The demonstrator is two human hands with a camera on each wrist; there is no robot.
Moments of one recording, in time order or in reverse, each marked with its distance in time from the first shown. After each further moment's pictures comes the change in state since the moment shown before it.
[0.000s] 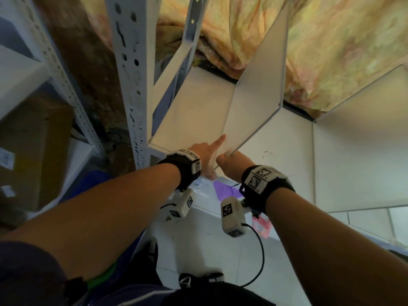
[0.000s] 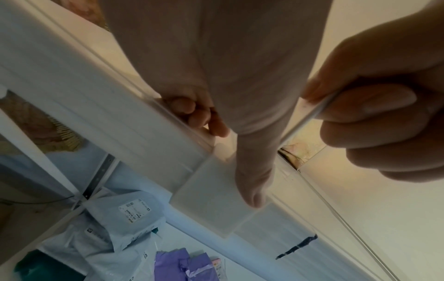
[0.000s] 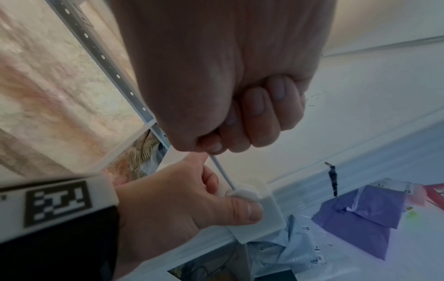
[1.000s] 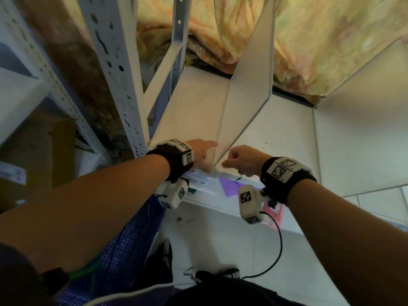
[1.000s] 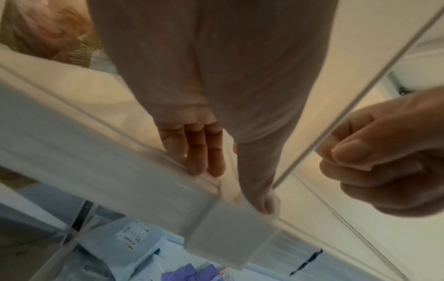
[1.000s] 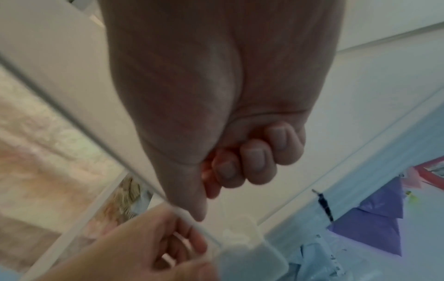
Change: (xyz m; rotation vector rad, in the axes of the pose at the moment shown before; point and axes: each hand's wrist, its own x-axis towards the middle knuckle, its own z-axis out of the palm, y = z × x) left_hand -0.009 -0.007 -0.019 0.054 -0.097 -0.007; right_hand 0.011 0.044 -0.005 0.329 -0.117 -0.046
